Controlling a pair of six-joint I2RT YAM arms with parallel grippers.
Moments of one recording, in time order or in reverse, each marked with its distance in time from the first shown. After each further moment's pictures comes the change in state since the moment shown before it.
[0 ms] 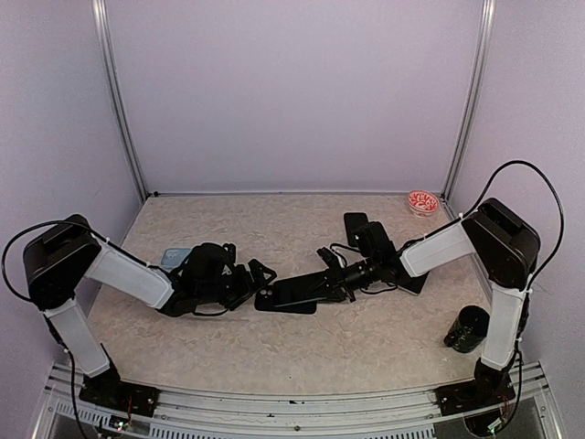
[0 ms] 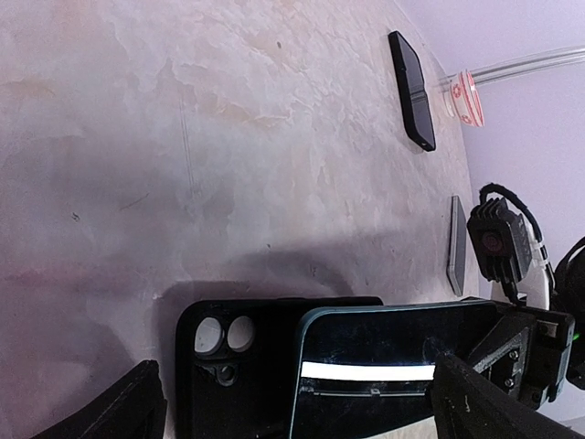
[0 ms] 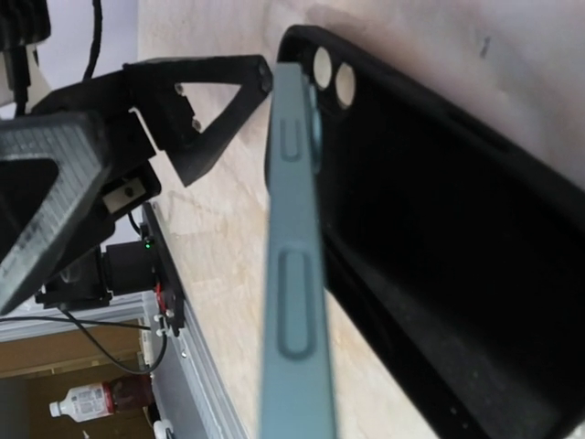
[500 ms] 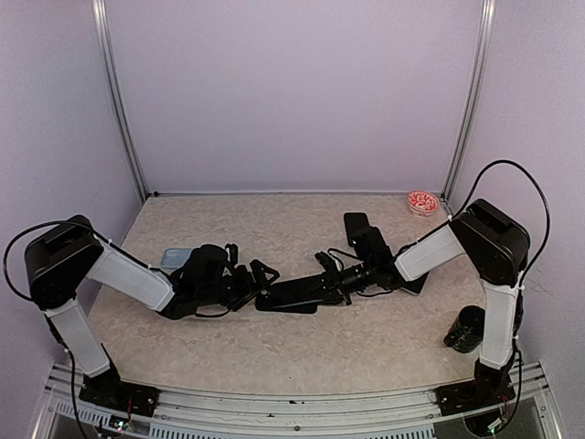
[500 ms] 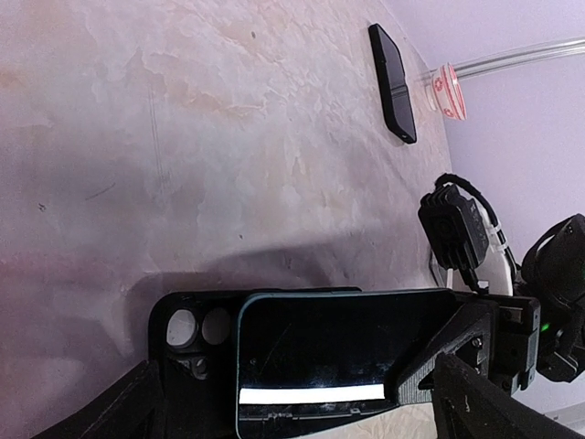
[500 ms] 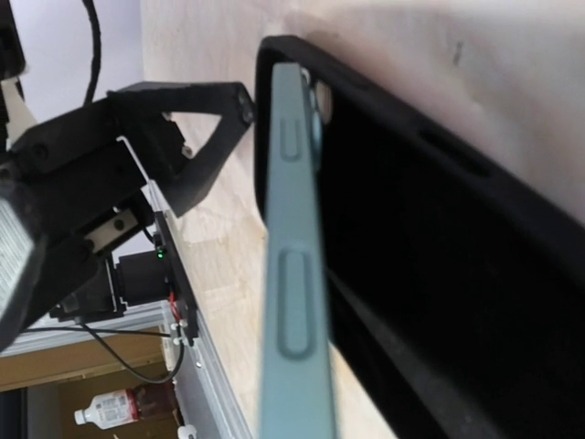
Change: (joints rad) left arm -0.012 0.008 -0.014 0.064 0.023 -0.017; right arm 0.005 0.069 0.000 0.109 -0.021 0.091
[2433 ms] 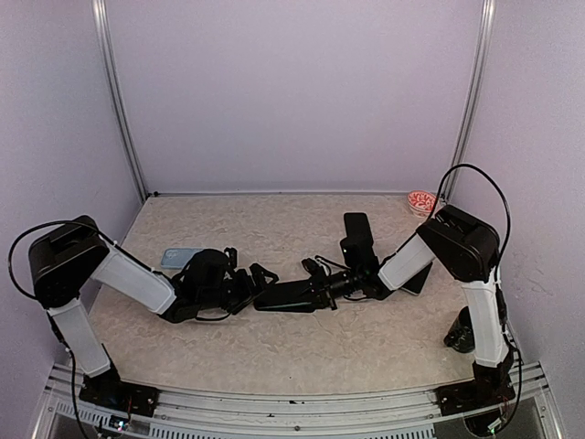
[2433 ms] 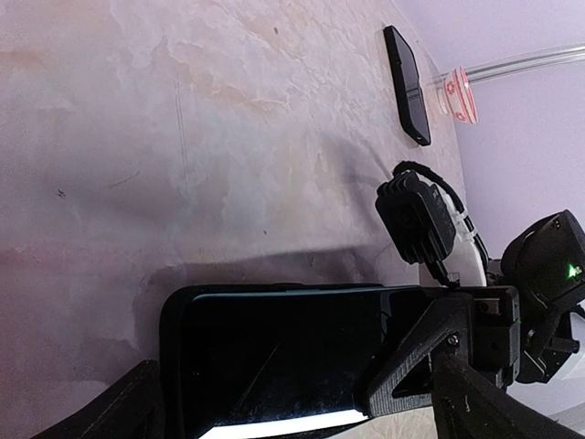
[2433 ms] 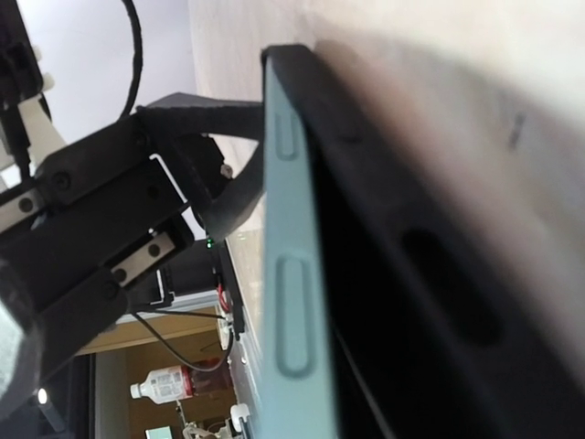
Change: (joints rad) left arm -0.013 0.027 -0.017 0.032 -0.026 -0.024; right arm 0.026 0.211 0.075 0.309 -0.109 0.211
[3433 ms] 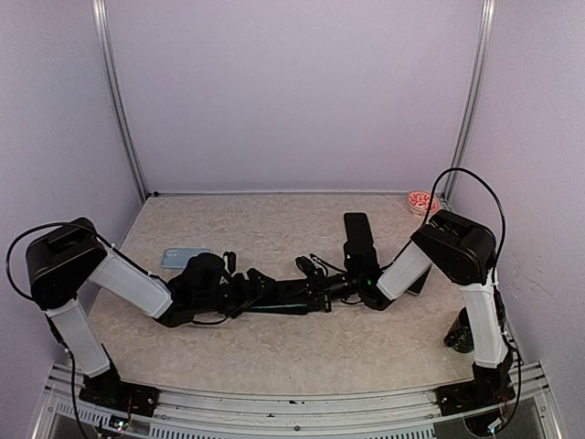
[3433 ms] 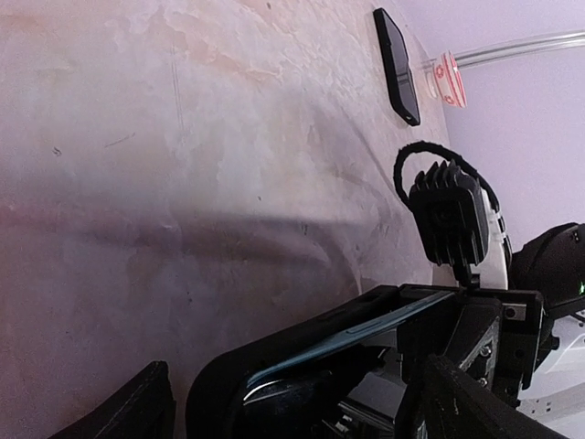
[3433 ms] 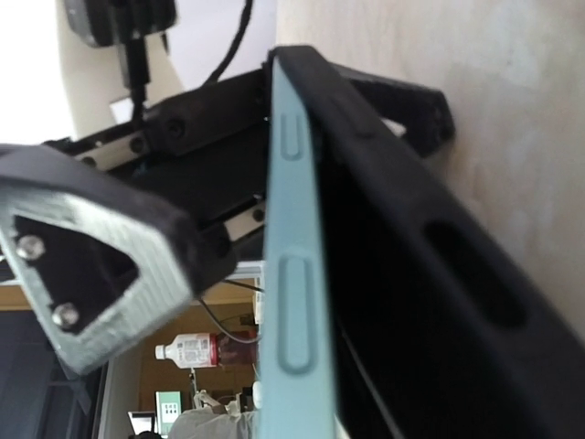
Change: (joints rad) left arm 0.000 -0.019 -0.047 0.038 0.032 0.003; right arm 0.039 0.010 -0.063 0.331 -0.040 0.123
